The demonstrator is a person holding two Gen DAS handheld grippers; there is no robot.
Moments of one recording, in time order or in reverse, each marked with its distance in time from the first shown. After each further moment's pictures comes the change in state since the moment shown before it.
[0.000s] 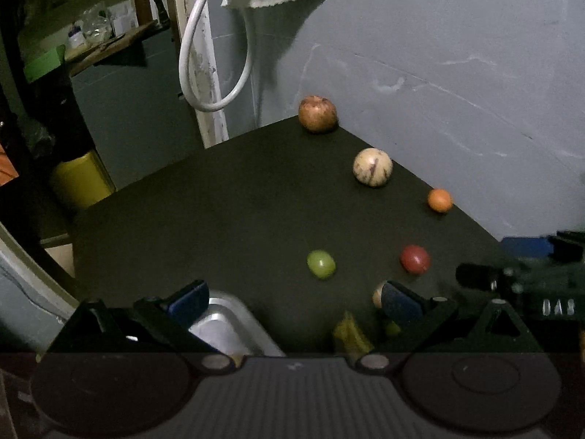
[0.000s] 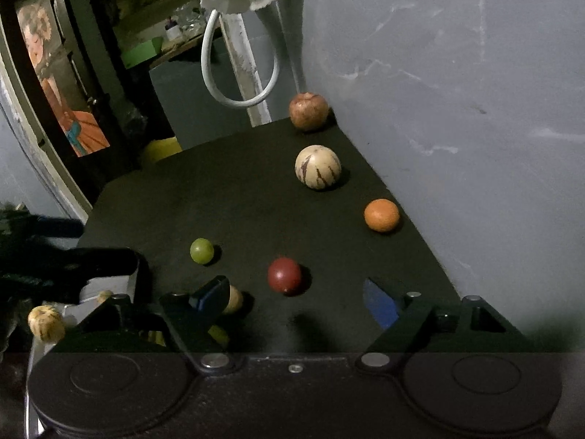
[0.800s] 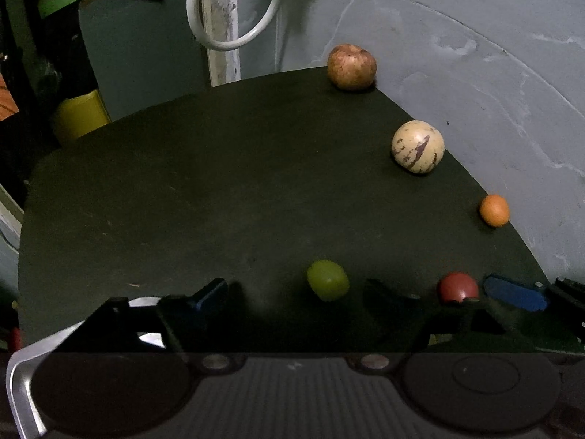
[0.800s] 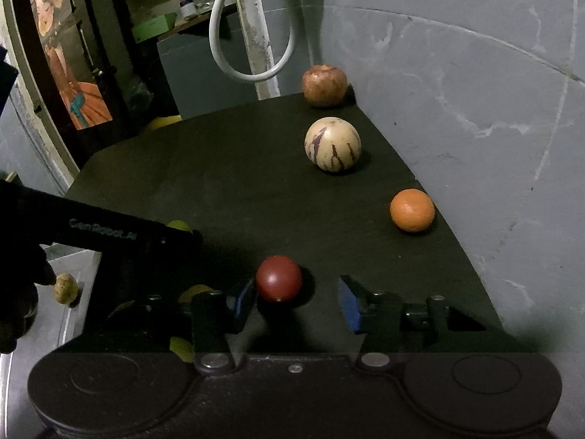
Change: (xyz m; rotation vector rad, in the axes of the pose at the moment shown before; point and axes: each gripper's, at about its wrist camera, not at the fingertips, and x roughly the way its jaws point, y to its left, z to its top) left arm 0.090 0.003 0.008 -0.168 0.135 0.003; right arm 0.051 0.004 -0.010 -0.082 0.019 -0.002
